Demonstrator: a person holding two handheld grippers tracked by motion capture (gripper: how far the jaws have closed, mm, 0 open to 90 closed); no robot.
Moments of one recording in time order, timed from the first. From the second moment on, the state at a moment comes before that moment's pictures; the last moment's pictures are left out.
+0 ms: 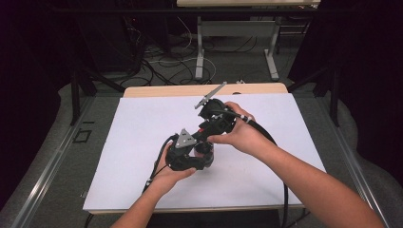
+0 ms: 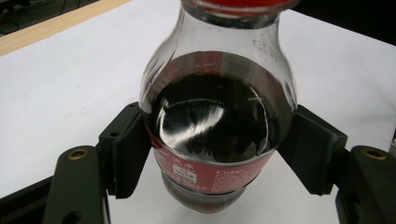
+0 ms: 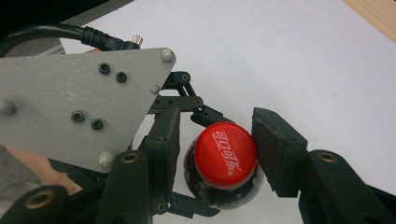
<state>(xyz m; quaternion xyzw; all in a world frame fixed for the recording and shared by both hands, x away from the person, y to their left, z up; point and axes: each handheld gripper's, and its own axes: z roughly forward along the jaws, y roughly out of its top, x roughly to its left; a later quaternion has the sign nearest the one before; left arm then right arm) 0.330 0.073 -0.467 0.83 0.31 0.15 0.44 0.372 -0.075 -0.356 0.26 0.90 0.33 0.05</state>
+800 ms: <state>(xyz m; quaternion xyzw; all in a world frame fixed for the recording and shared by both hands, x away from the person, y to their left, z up) 0.332 0.075 -0.470 0.83 0.32 0.14 0.44 0.386 -0.077 -0.354 0.16 0.93 0.32 0.05</state>
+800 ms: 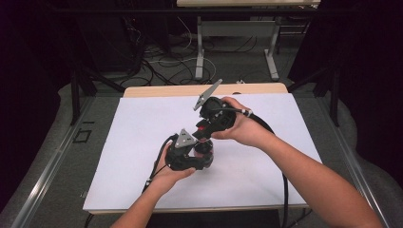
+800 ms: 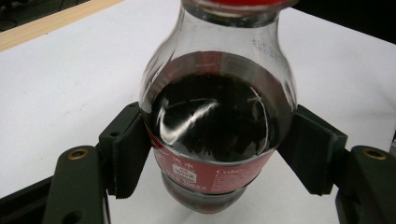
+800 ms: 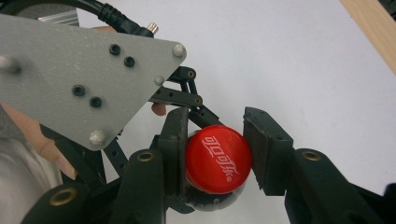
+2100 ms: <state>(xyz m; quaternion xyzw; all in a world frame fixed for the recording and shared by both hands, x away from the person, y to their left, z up) 0.403 0.075 -0.444 0.80 0.36 0.16 0.45 0.374 -0.126 -0.397 0.25 0.90 0.34 0.07</state>
